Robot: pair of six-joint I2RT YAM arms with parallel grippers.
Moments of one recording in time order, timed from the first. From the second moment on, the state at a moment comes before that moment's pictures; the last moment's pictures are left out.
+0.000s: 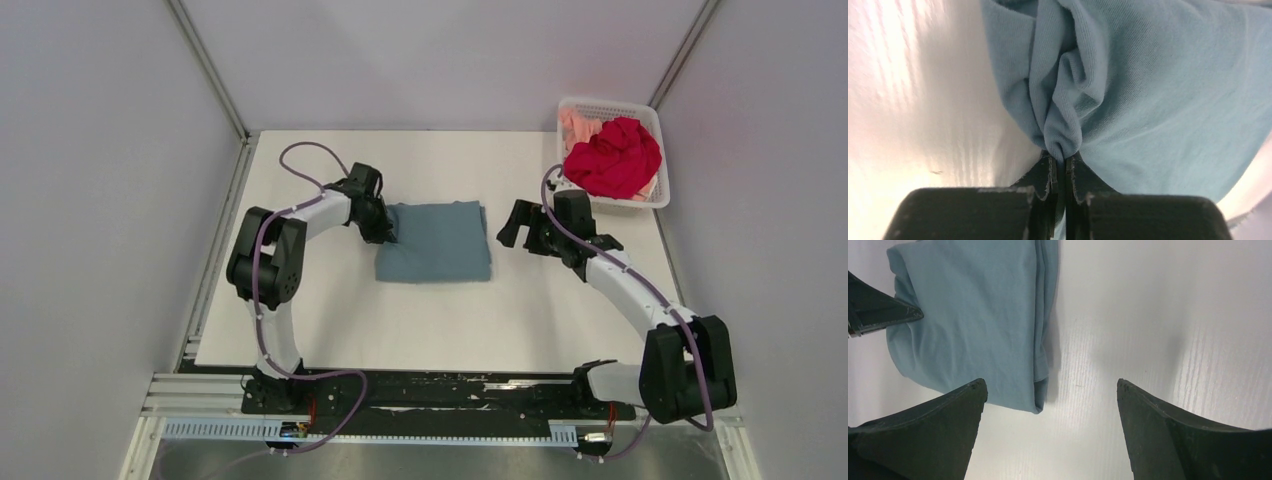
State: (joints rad) left arm -0.35 1.92 1.24 -0.42 0.21 -0.69; right arm 0.23 1.29 0.80 -0.22 -0.18 0.43
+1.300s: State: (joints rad) left arm 0.20 2.50 2.26 -0.61 -0.36 0.23; right arm 0.23 0.89 0.54 -0.19 0.10 0.43
